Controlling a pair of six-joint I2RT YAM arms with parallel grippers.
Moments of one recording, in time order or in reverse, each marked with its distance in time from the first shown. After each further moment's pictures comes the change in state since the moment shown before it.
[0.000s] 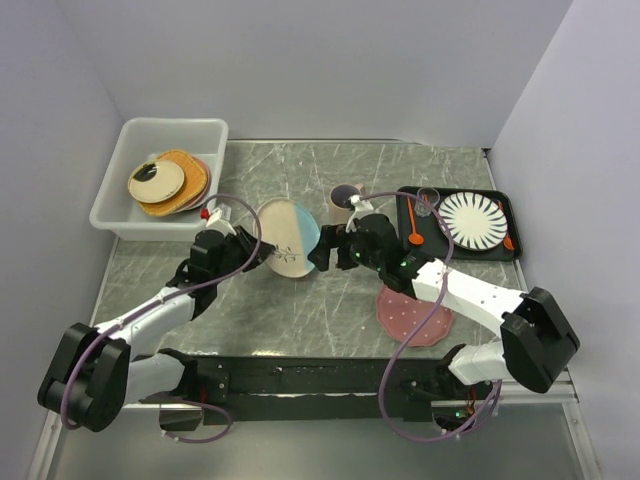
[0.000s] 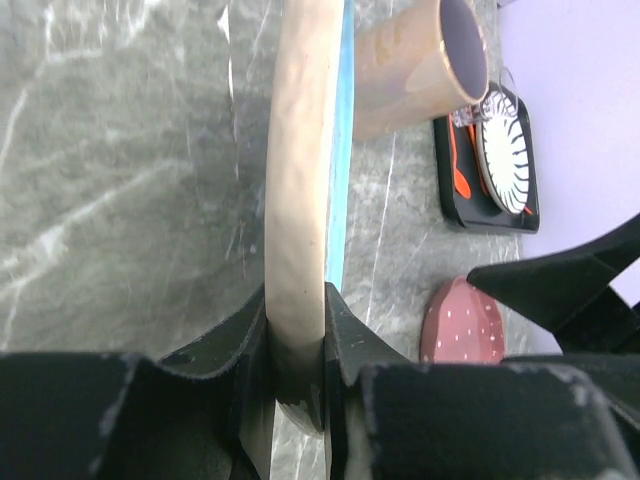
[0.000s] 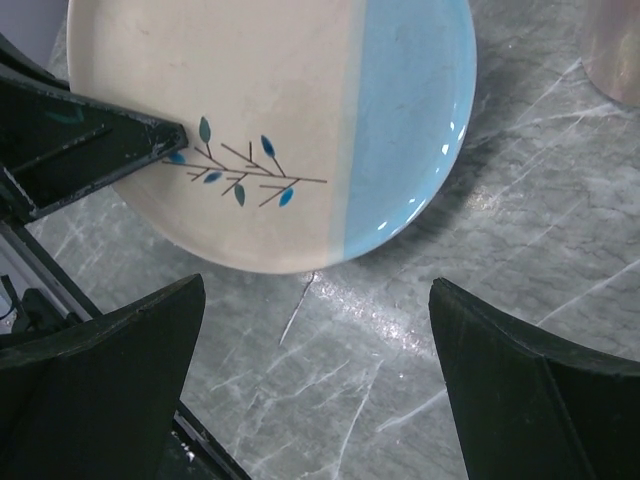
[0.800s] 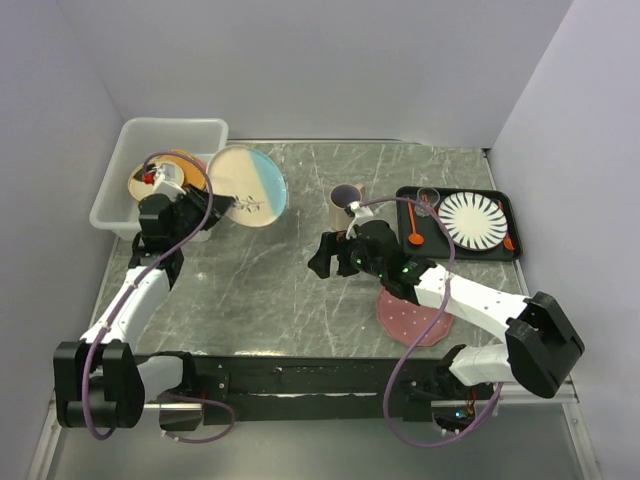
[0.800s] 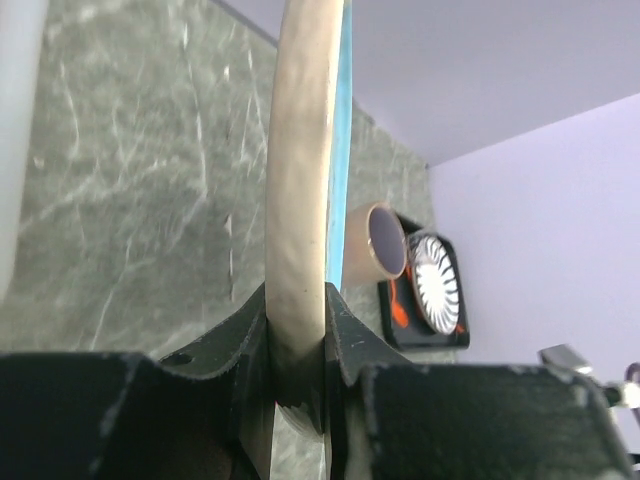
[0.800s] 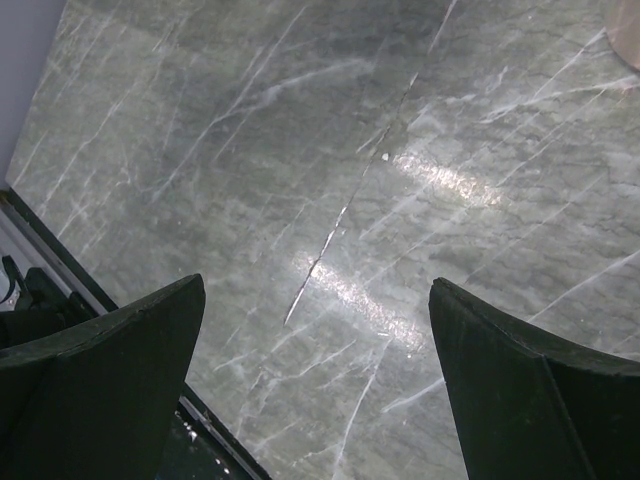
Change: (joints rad) left arm 0.370 -0.012 0.249 -0.095 0.216 -0.010; right arm 0.024 -0.038 -0.043 0.001 -0.004 0.006
